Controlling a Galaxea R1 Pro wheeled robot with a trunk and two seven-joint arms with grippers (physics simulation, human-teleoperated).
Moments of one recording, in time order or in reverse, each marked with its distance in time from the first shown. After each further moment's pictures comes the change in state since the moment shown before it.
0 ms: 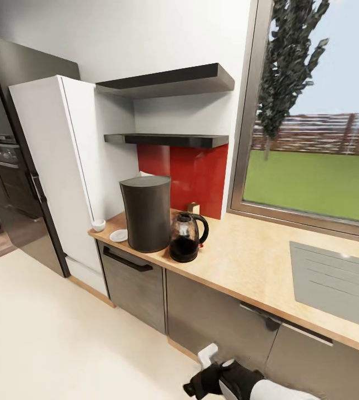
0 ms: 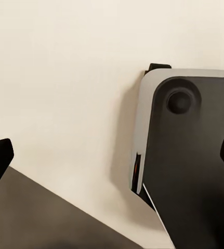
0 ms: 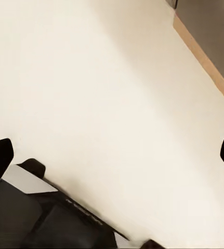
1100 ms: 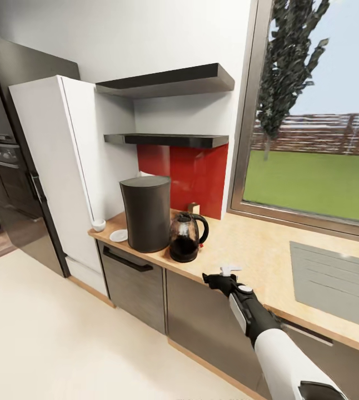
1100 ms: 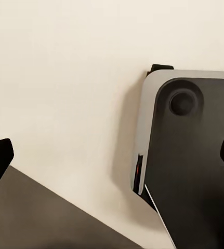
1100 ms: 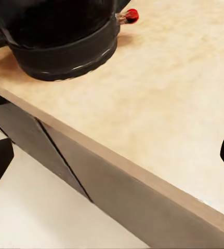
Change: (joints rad) left arm -0.001 0.004 0.002 -0.002 0.003 0.003 0.001; right arm -0.098 -0.033 -0.366 -0.546 -0.008 0.039 -0.141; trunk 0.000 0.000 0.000
